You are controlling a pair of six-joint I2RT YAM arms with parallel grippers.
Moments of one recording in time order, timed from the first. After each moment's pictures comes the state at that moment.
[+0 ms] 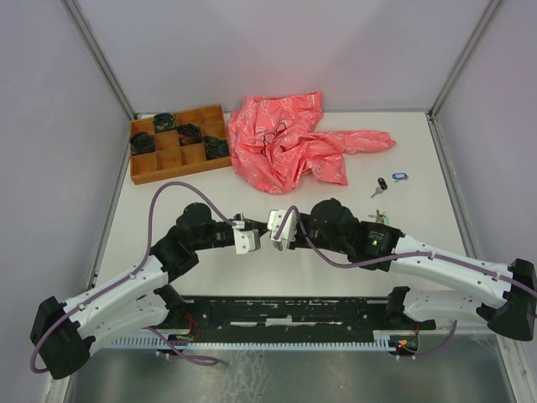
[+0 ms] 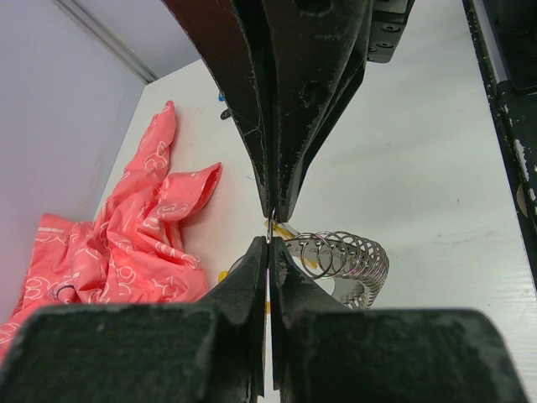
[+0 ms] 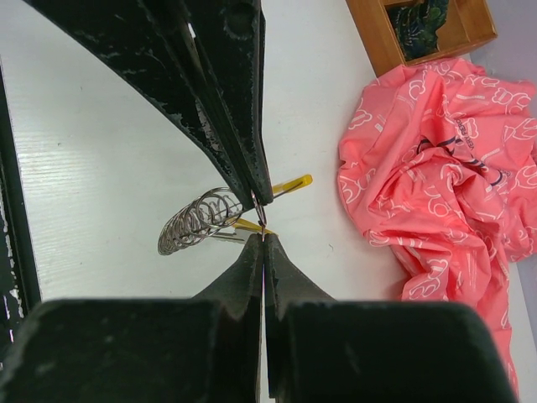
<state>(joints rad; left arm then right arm) -0.78 0.84 0.53 0.17 0.58 0.64 1.10 1.09 0.92 -0.30 0.04 -0.51</state>
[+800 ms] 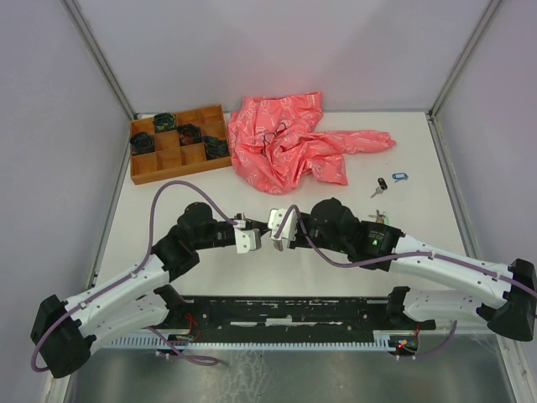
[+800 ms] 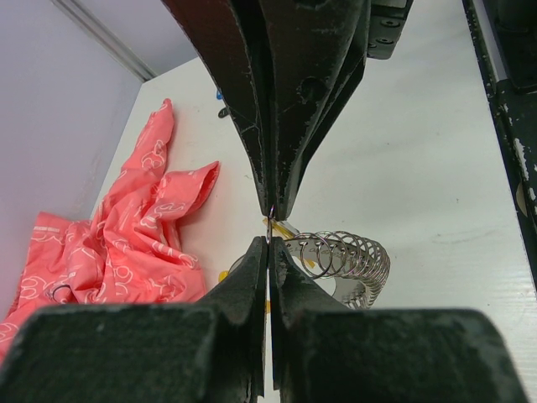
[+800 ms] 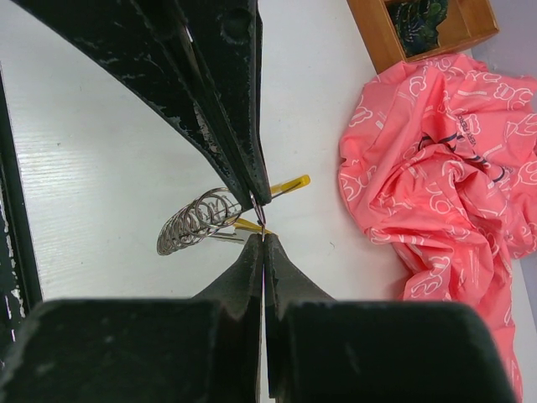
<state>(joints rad) -0.78 0.86 0.53 0.18 0.59 0.63 1.10 1.09 0.92 -0.30 0.03 -0.50</state>
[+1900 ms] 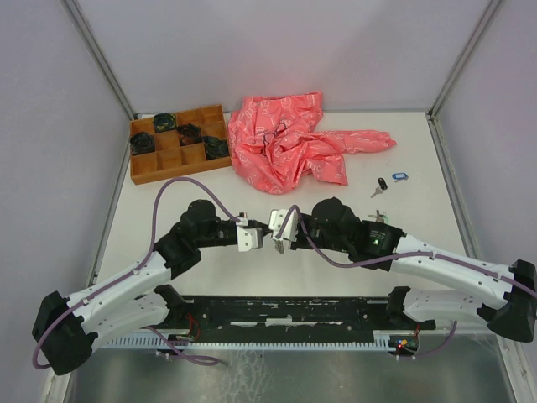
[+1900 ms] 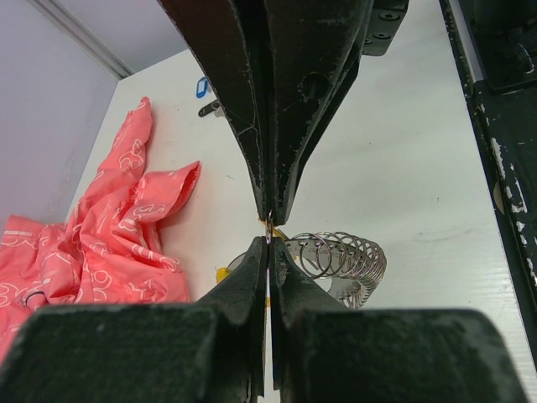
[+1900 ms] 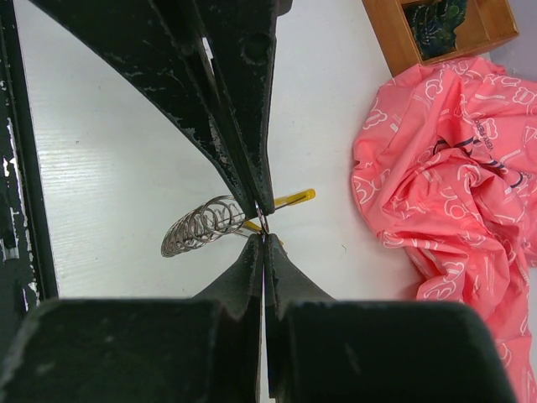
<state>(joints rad) -0.77 0.89 0.55 0.15 0.63 0.62 1.10 1.09 0.92 -0.32 -0.02 -0.49</state>
